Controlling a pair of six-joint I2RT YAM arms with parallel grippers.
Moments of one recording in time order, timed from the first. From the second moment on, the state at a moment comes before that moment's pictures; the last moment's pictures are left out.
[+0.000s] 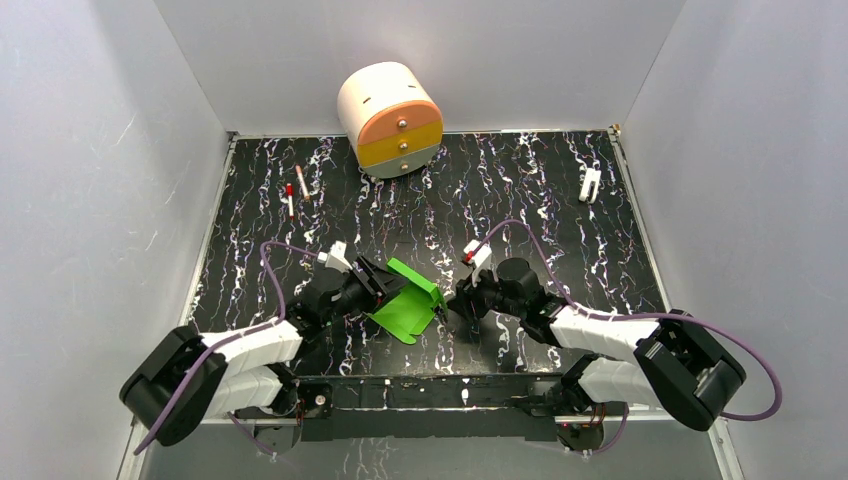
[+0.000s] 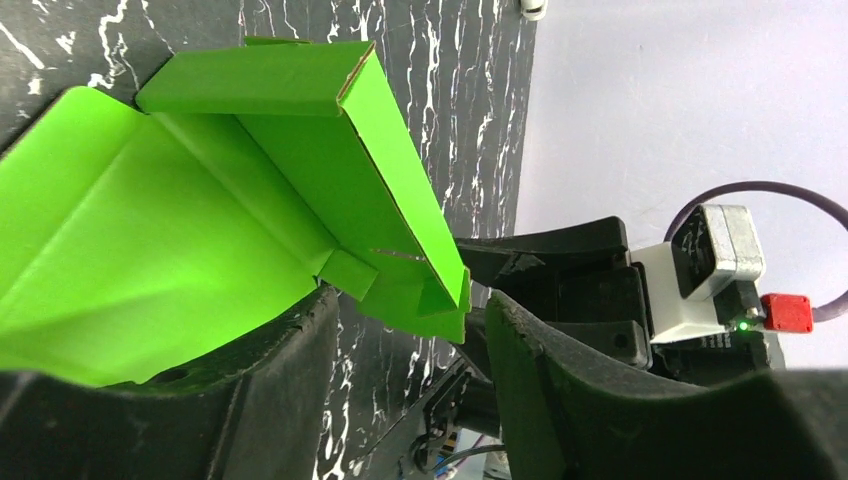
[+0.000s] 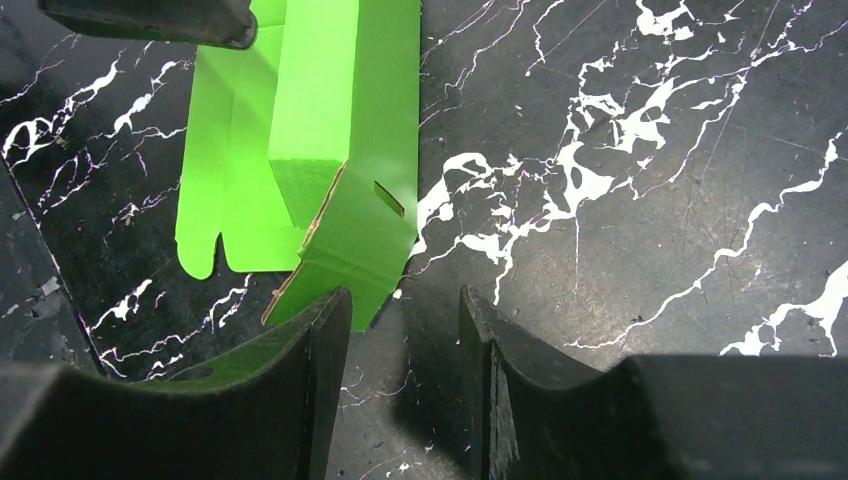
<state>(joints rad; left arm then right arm) -0.65 1.11 0.22 0.53 0.12 -1.26 0.77 1.19 0.33 0.38 -0.27 0.10</state>
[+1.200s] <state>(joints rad) -0.69 1.47 0.23 0.98 0.03 -1.49 0.83 1.22 0.27 0.47 -0.27 0.10</state>
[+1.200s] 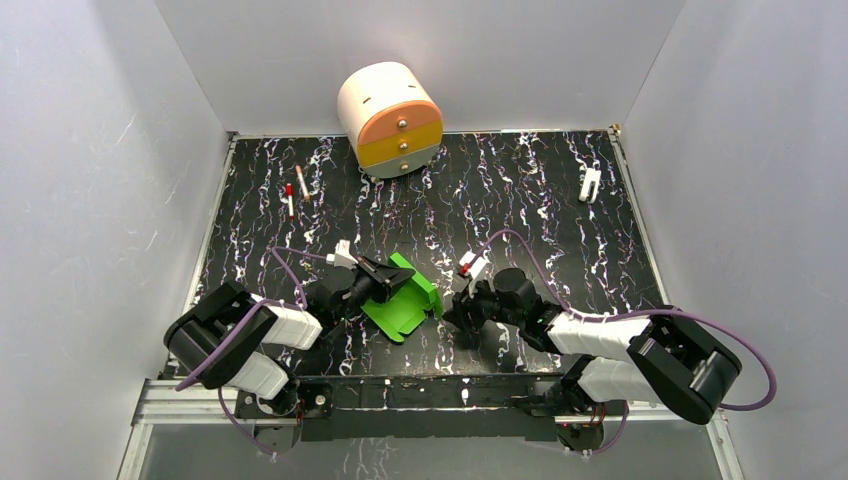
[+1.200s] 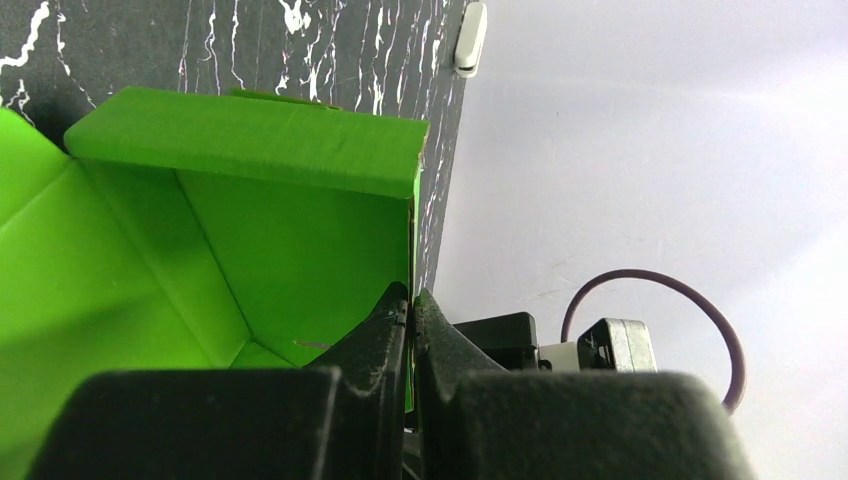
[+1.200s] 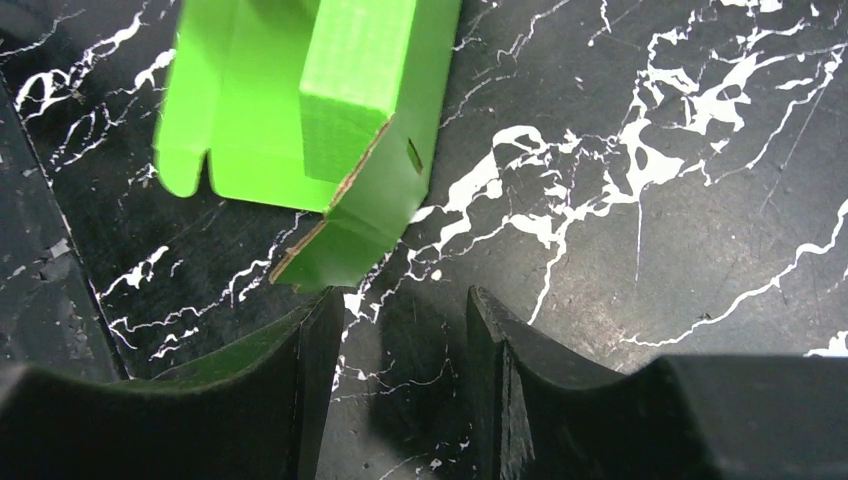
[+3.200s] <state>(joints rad) -0.82 1.53 0.13 1.18 -0.13 -1.55 1.12 1.55 0.24 1.05 0.34 0.26</state>
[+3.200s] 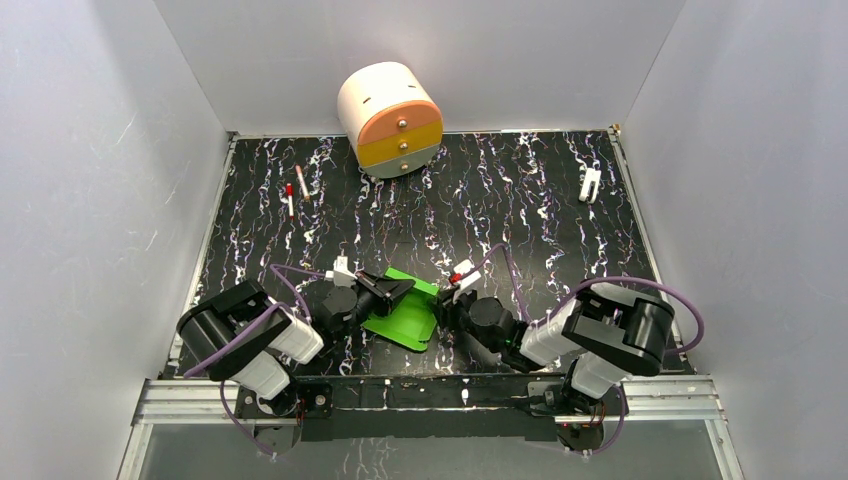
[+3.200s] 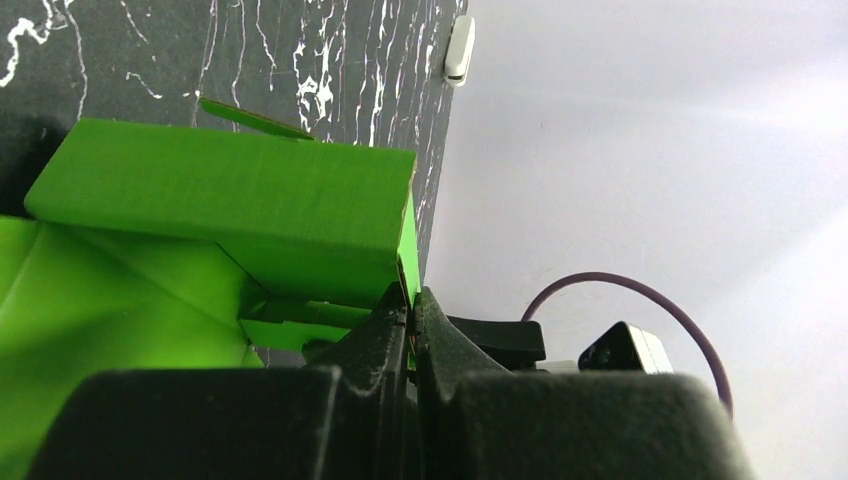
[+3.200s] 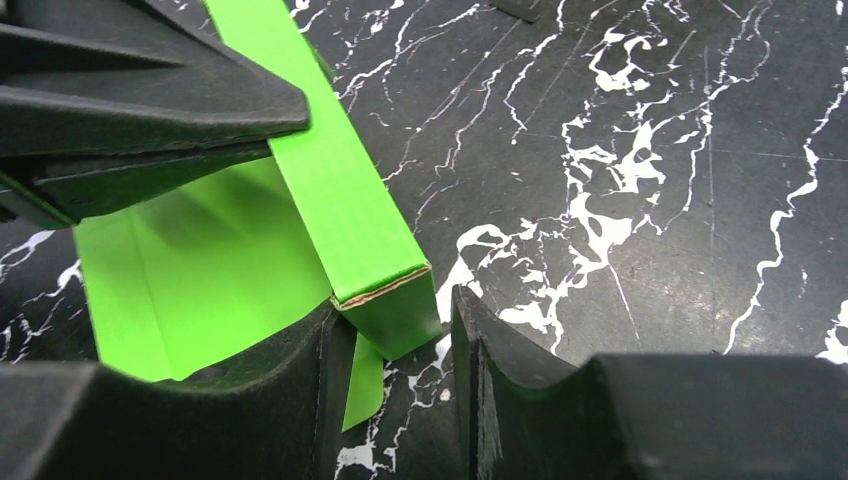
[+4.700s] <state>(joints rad) -0.85 0.88 0.46 0.02 -0.19 -0.87 1.06 1.58 0.28 1.04 0.31 -0.01</state>
